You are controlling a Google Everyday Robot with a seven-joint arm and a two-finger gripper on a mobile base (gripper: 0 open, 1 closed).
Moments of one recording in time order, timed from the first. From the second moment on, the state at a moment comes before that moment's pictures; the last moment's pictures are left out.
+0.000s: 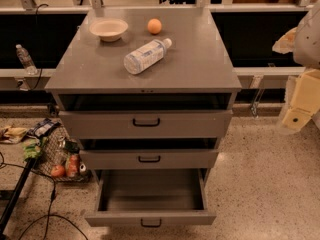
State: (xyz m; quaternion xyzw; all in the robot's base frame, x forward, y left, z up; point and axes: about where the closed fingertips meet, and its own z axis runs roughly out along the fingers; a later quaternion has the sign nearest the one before) arm 0.438 -0.217 0.976 -0.60 0.78 -0.03 0.16
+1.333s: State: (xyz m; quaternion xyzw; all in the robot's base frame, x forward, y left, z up) arm 0.432 -0.215 0.831 -0.58 0.79 0.06 0.19
